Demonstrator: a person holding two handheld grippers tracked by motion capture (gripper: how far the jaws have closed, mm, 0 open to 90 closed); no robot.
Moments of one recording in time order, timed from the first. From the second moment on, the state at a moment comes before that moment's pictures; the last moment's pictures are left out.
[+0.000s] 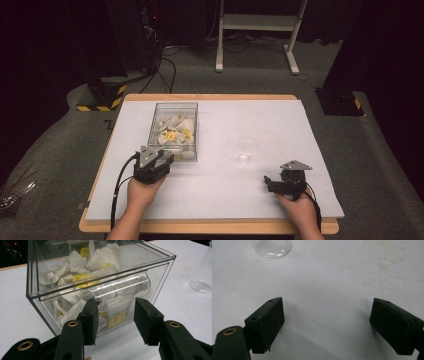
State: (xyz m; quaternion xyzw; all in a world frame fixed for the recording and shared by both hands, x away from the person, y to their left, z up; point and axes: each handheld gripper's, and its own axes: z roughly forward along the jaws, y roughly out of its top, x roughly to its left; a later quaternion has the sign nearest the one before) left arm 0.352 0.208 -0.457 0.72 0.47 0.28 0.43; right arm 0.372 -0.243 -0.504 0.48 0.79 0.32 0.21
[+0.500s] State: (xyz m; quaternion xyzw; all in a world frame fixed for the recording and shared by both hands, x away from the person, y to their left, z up) left arm 0.339 0.210 -0.456 0.72 0.47 0.28 0.43; right arm 0.372 -0.243 -0.504 0.48 0.79 0.32 0.21
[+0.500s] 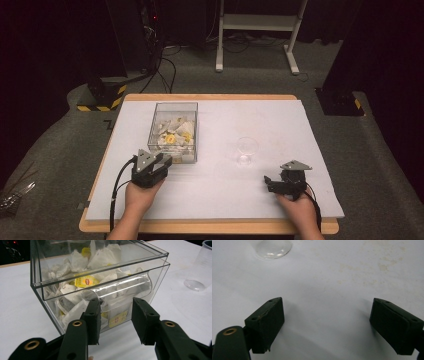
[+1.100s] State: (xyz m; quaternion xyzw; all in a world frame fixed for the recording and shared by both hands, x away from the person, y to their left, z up) left arm 0.322 0.211 -0.457 0.71 0.47 0.28 0.44; right arm 0.371 -0.242 -0.504 0.48 0.79 0.32 0.21
